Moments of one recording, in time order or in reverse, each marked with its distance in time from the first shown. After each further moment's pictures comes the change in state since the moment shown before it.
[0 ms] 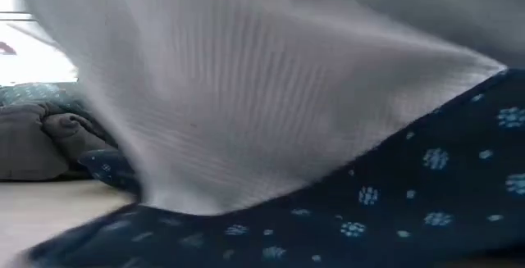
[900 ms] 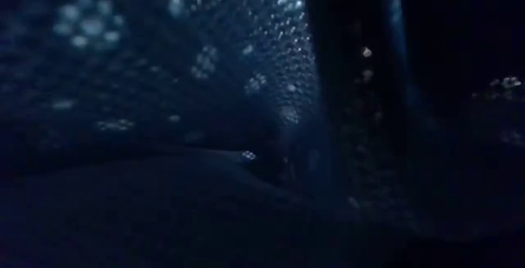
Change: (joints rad) left arm 0.026 -0.024 -0.020 -0.205 -0.396 -0.419; right arm -0.007 -0.138 -0.016 -0.580 0.514 0.389
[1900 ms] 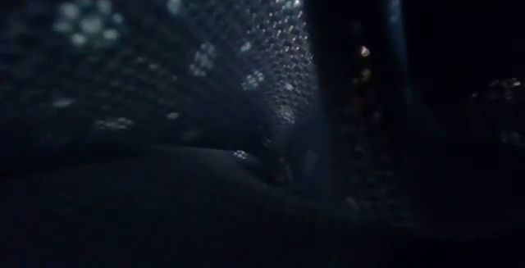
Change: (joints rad) left arm 0.318 0.010 -0.417 0.322 0.051 -0.226; right arm 0.017 0.000 -0.256 0.341 0.004 0.233
